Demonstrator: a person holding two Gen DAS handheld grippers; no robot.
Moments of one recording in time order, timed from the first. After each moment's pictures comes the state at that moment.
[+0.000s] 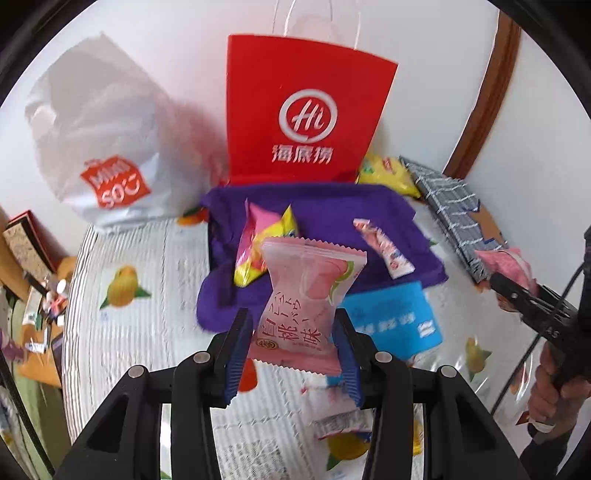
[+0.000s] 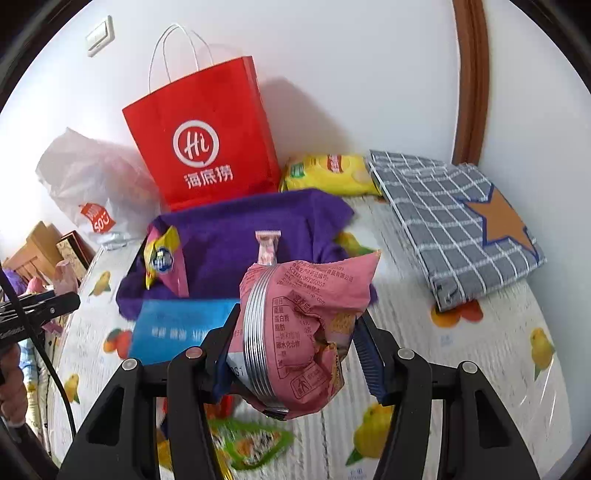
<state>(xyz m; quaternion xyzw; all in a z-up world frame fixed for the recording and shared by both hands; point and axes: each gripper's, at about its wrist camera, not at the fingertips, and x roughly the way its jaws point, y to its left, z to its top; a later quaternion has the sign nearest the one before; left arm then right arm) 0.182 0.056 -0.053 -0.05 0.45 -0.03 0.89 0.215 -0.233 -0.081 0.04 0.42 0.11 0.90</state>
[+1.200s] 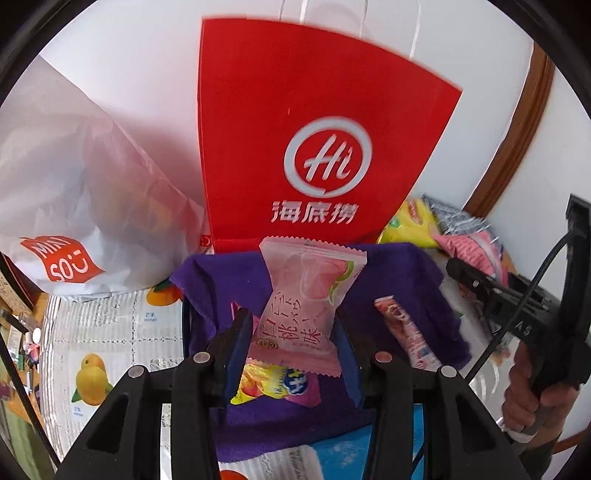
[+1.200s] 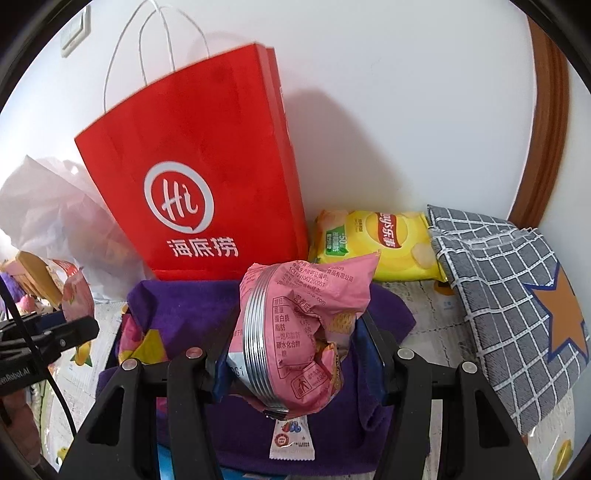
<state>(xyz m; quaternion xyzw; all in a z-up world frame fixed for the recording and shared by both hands) 0.315 0.063 -0.070 -0.06 0.44 -0.02 0.89 0.368 -0.170 -0.103 0.03 0.41 0.15 0.90</state>
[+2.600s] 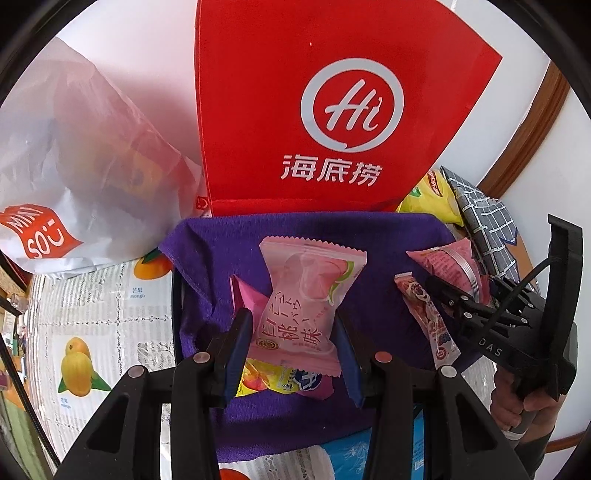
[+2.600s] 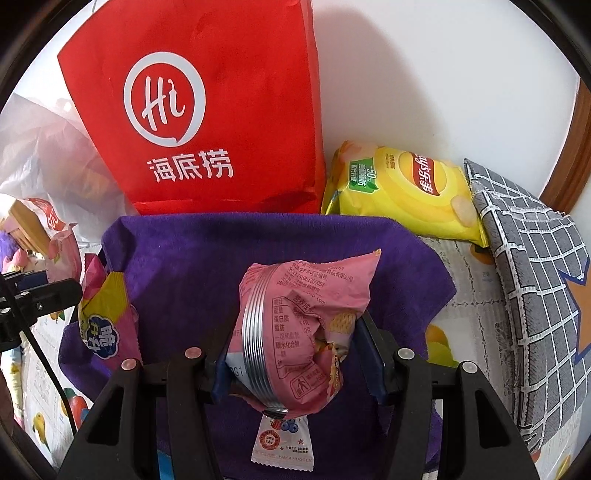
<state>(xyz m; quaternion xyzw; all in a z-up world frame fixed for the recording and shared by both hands) 0.335 0.069 -0.104 -0.08 0.49 -0.03 0.87 0.386 -0.145 -0.160 -0.02 0.48 0.17 0.86</state>
